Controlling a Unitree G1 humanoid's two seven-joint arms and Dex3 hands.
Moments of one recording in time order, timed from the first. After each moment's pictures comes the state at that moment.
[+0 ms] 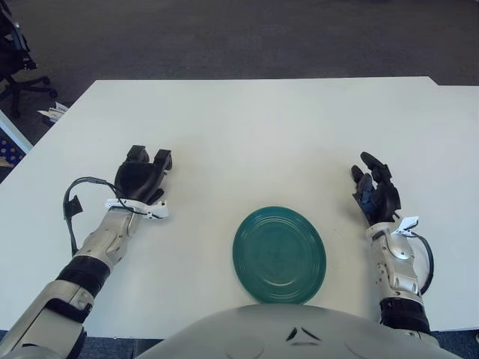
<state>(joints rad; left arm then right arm) -0.09 0.63 -0.36 0.37 0.84 -0.03 0.47 0.10 -0.08 -0.22 0.23 0.13 -0.24 0.05</state>
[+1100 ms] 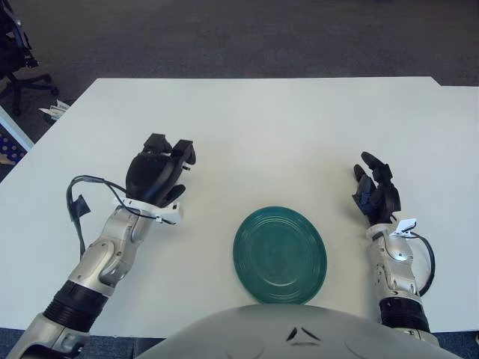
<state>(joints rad) 0.05 0.60 -0.22 -0.26 0.91 -0.01 0.26 0.10 -0.09 -0.21 0.25 0.12 -0.27 0.04</state>
